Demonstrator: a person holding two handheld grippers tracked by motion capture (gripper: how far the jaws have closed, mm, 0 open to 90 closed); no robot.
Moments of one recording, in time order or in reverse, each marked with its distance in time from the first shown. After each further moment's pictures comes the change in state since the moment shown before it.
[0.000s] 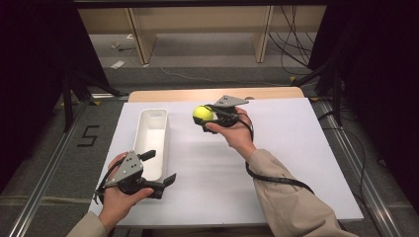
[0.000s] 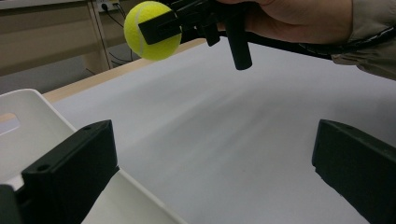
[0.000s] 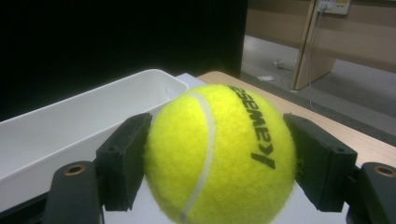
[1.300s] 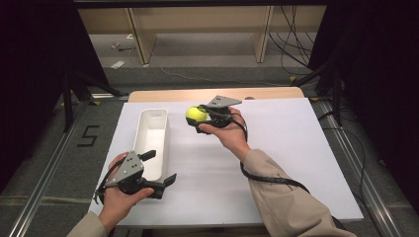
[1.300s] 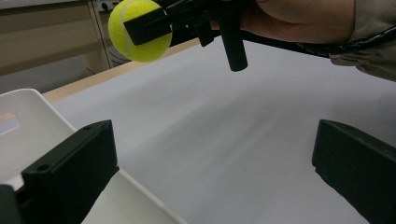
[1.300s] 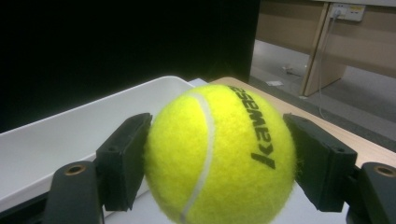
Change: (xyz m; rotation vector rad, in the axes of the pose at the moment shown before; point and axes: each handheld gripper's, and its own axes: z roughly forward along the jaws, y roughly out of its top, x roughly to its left) left arm 0.000 0.000 0.001 0.003 0.000 0.001; right arm 0.014 0.007 0.010 -0.013 0.034 -0.022
